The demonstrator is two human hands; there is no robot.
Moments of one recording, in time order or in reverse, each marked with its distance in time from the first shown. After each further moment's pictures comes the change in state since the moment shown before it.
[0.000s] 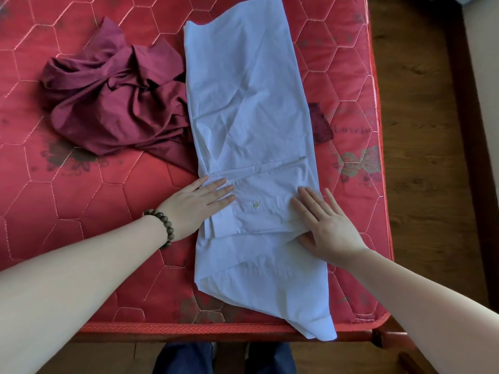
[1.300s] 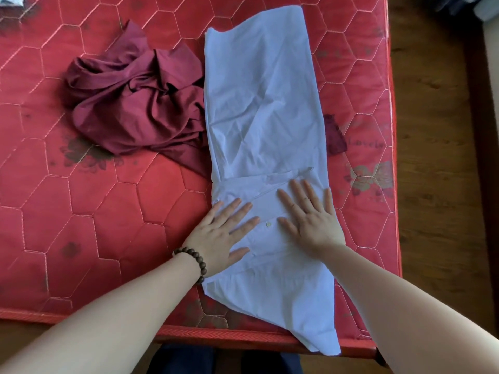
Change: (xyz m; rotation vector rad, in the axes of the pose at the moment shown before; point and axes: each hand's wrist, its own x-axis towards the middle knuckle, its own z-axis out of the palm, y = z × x) left_hand -0.004 0.072 0.006 -0.140 -0.009 -0.285; right_hand 0.051 -0.015 0.025 -0.074 -0.188 0.241
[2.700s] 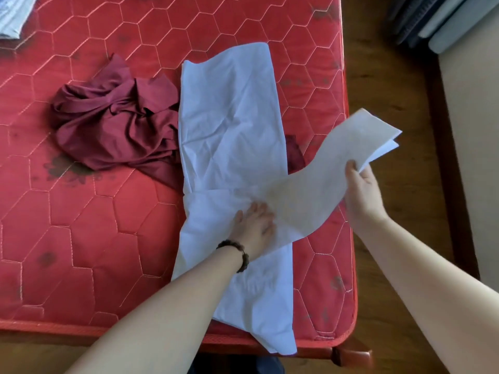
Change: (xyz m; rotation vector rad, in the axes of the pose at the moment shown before) left_hand 0.102 0.094 -0.075 -0.837 -0.110 -0.317; right_hand -0.017 0.087 -0.148 1.549 0.441 0.536
